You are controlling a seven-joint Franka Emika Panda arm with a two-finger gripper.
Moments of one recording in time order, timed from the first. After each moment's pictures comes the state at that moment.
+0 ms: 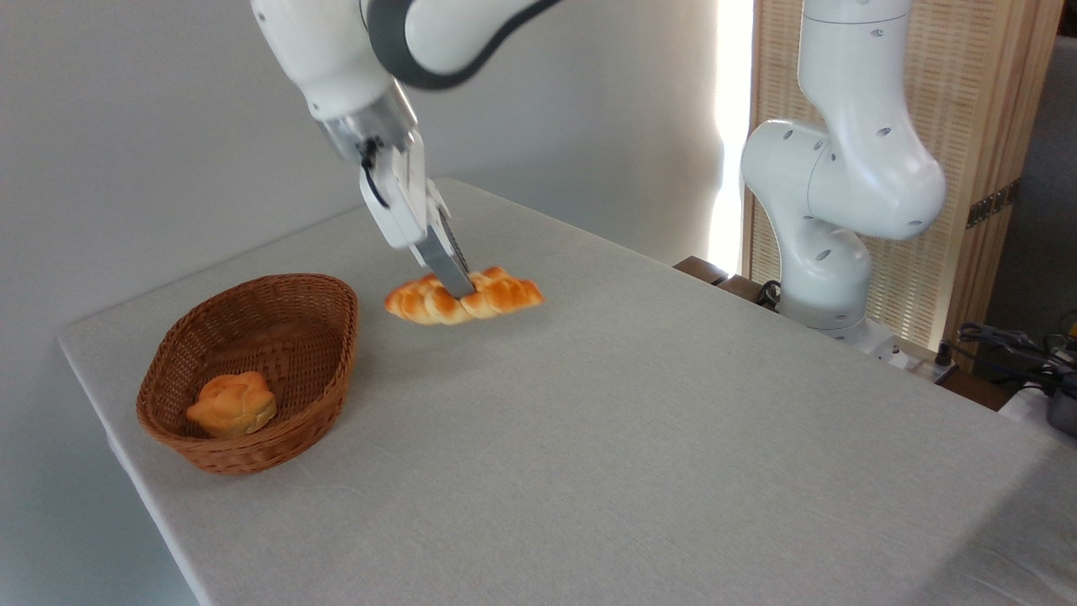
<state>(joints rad) -0.03 -0.01 -0.34 -1.84 -0.07 1.58 1.00</state>
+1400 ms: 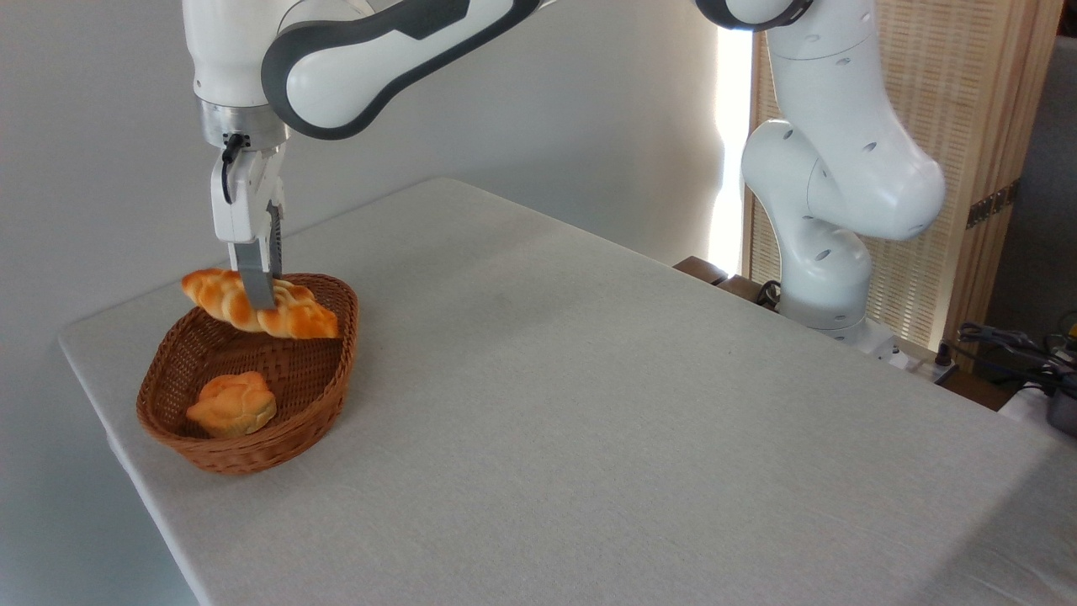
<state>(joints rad) -0.04 0.29 -0.52 -1.60 0.02 2.10 0.84</state>
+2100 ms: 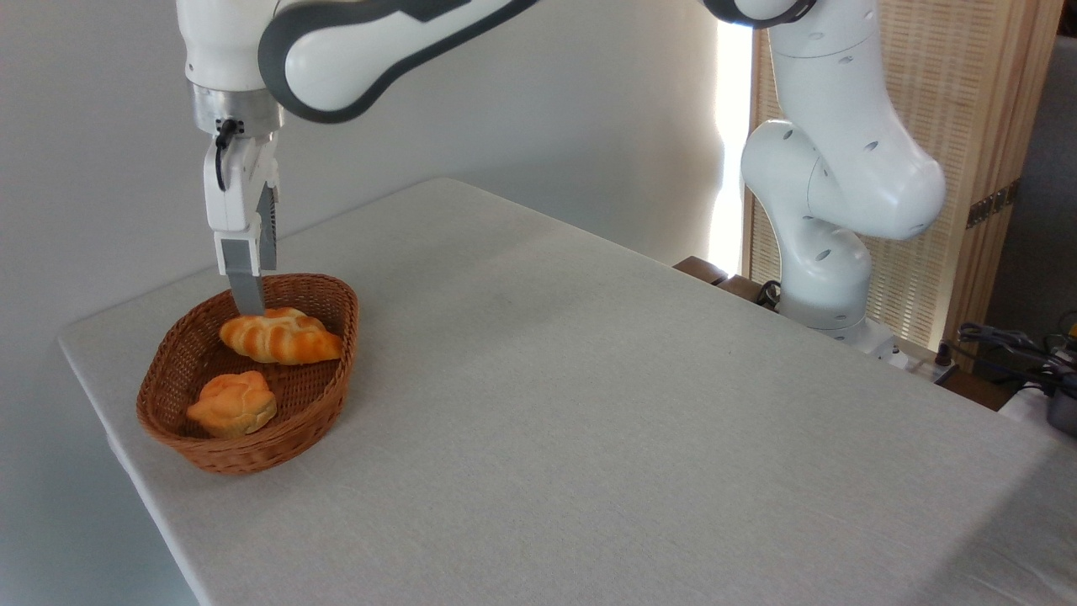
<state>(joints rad) -0.03 0.27 -0.49 -1.56 0.02 2.04 0.84</state>
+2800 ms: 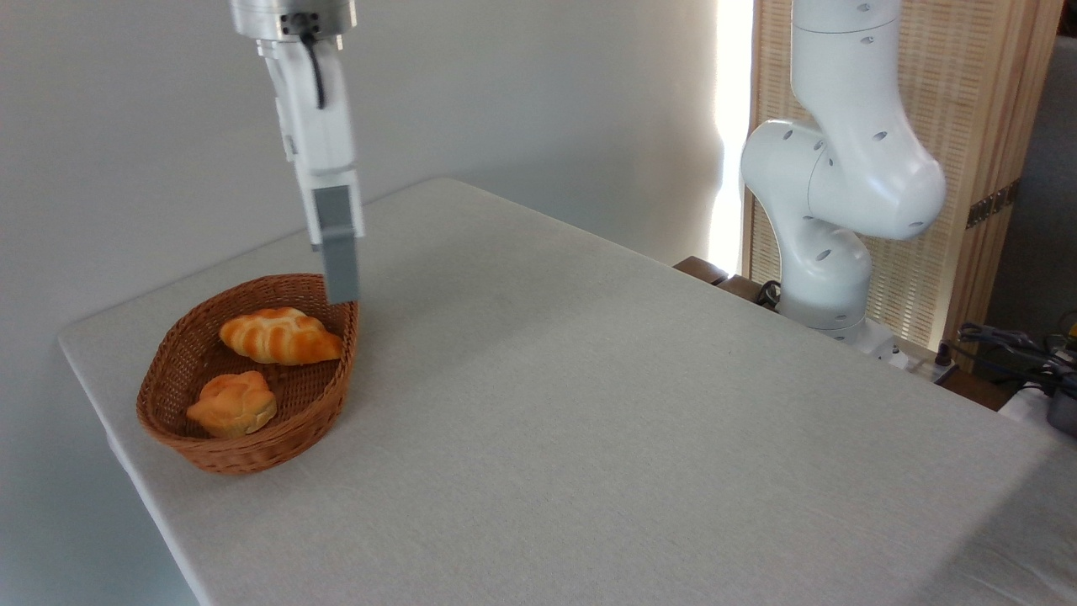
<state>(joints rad) -0.02 0.08 -0.10 -1.46 -0.10 1.66 0.97</state>
